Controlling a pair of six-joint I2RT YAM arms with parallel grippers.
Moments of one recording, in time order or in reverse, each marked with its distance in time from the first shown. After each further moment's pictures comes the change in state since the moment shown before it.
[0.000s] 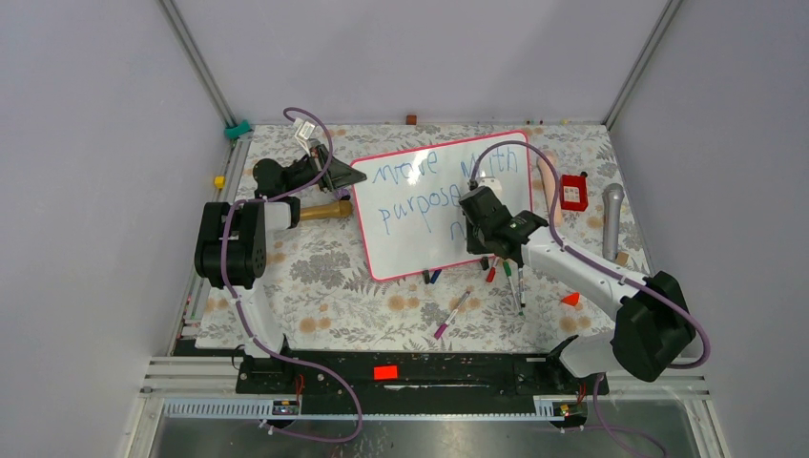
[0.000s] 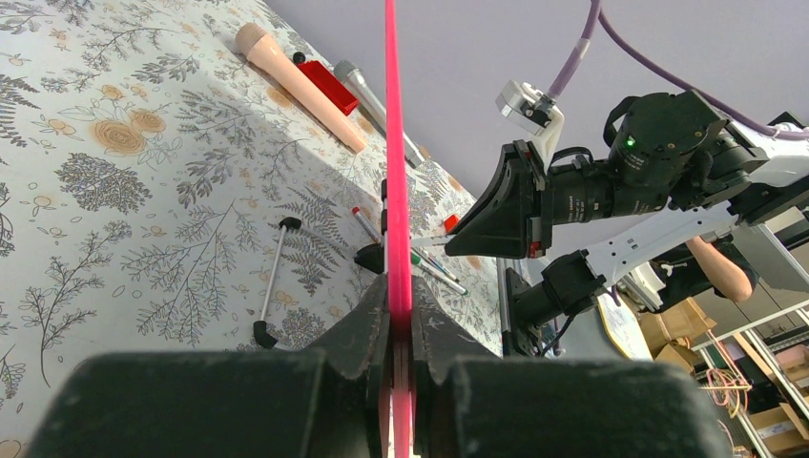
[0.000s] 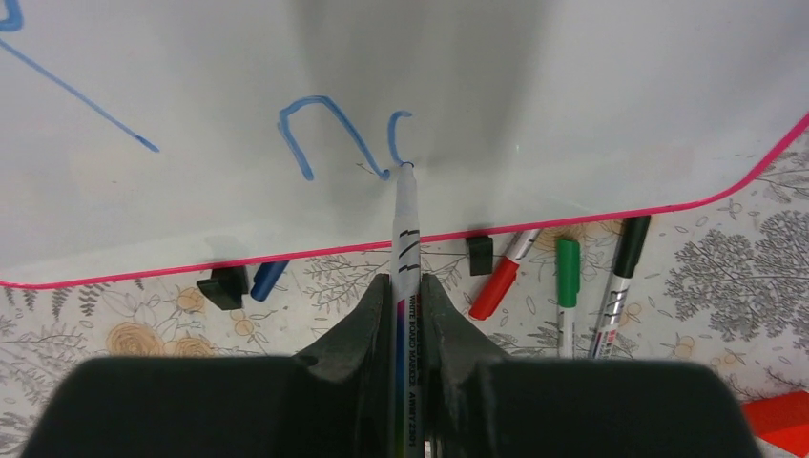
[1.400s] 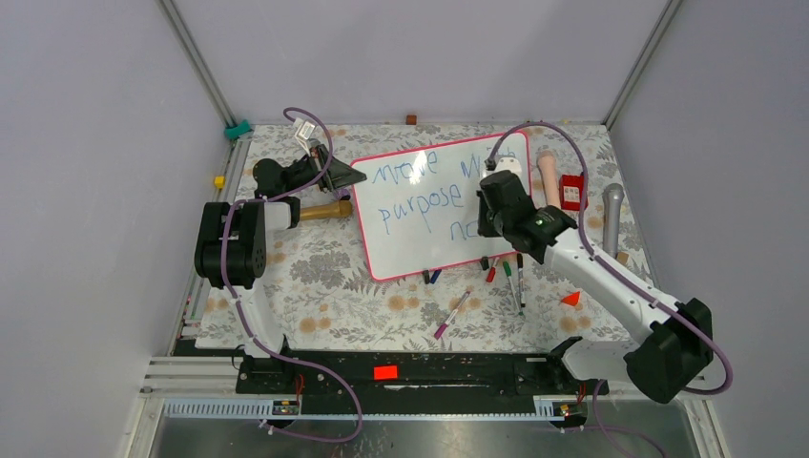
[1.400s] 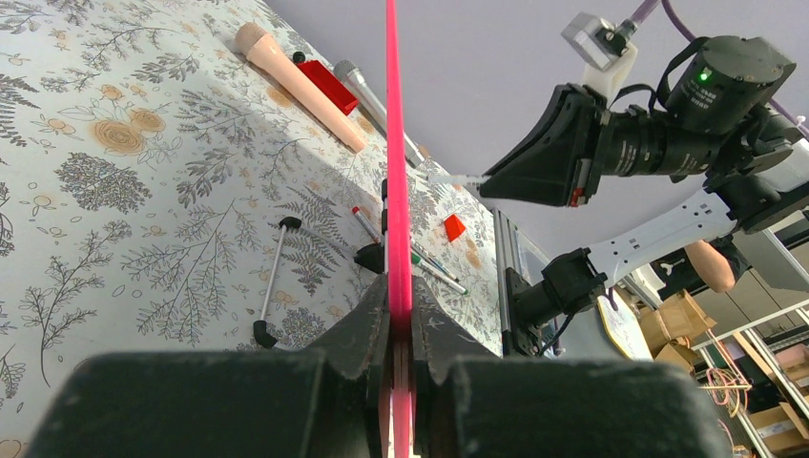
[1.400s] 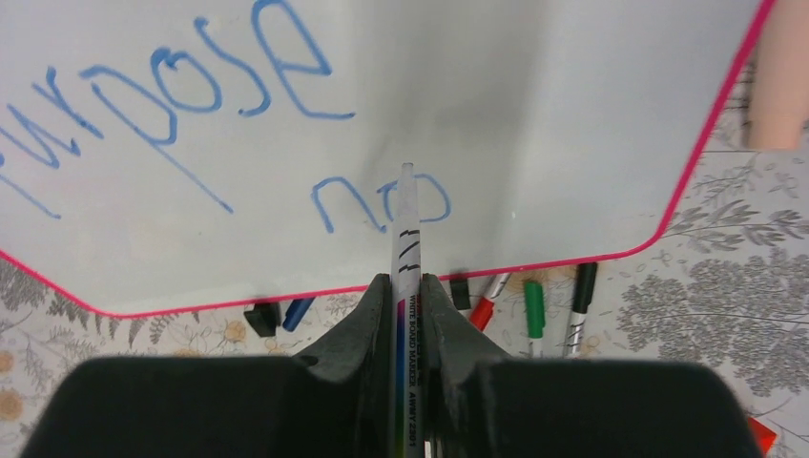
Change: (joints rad) left arm 0.000 0.000 0.000 0.000 0.000 0.000; right arm -0.045 -0.109 0.068 -0.010 0.006 -0.053
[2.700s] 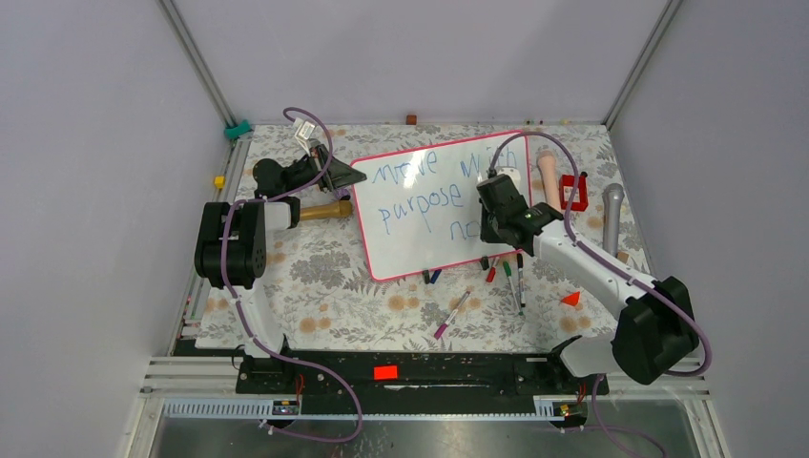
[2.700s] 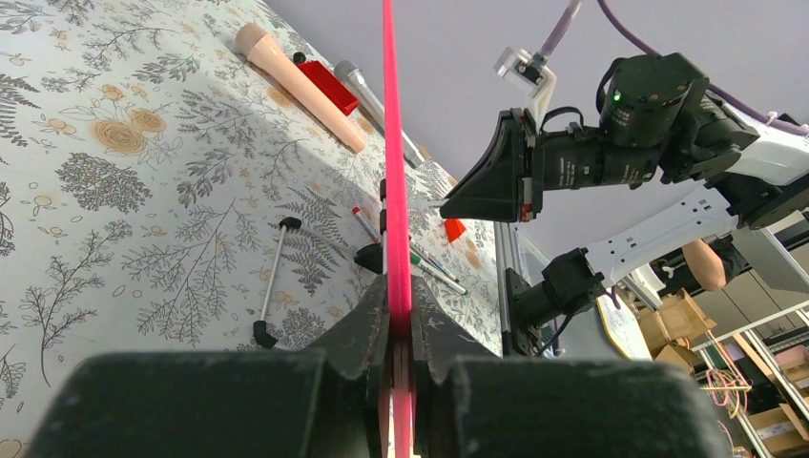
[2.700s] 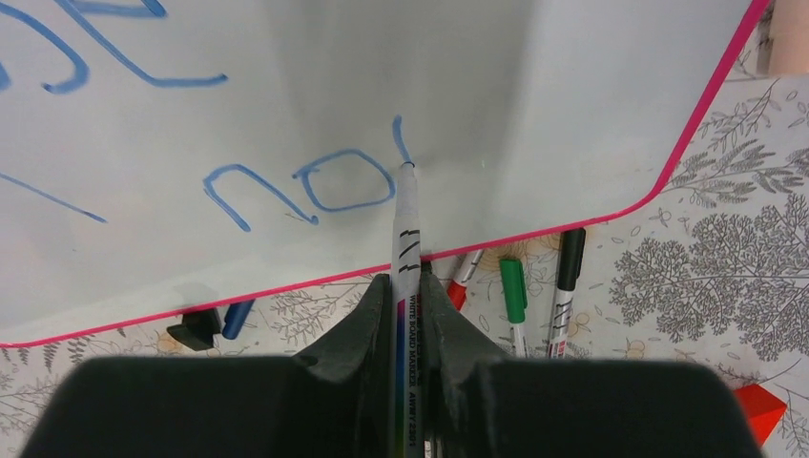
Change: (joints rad) left arm 0.000 0.000 0.000 0.000 0.000 0.000; right arm -0.073 0.098 -0.030 -0.004 -0.002 0.025
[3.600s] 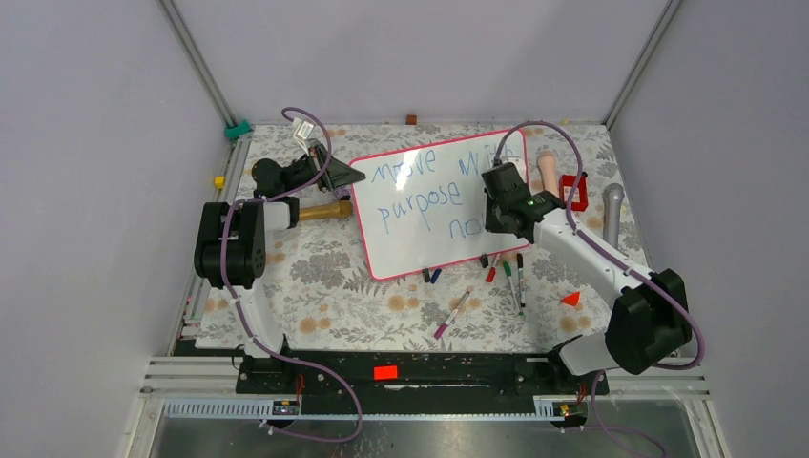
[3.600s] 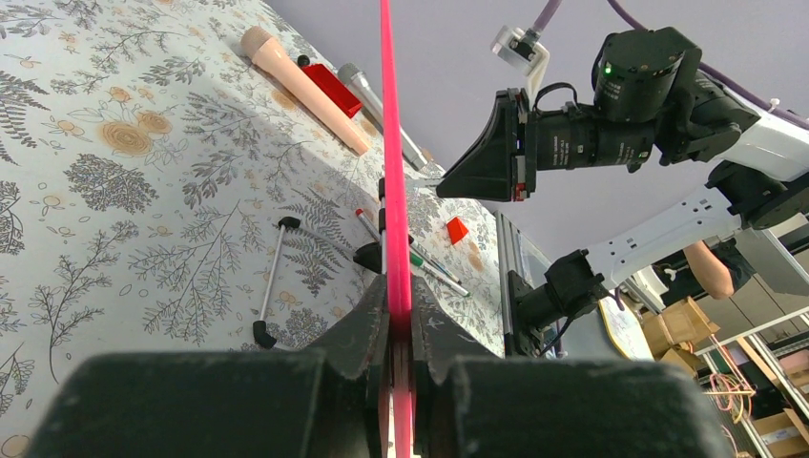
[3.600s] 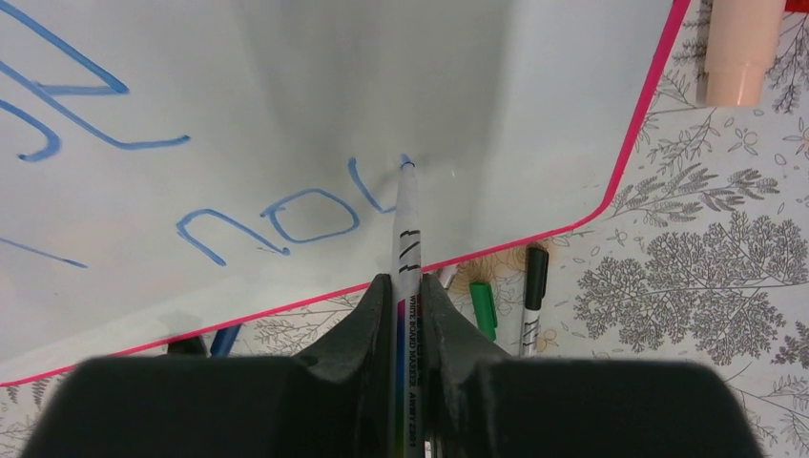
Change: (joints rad) left arm 0.002 0.000 0.000 0.000 -0.002 0.000; right arm -0.057 0.056 0.082 -0.042 0.008 -0.037
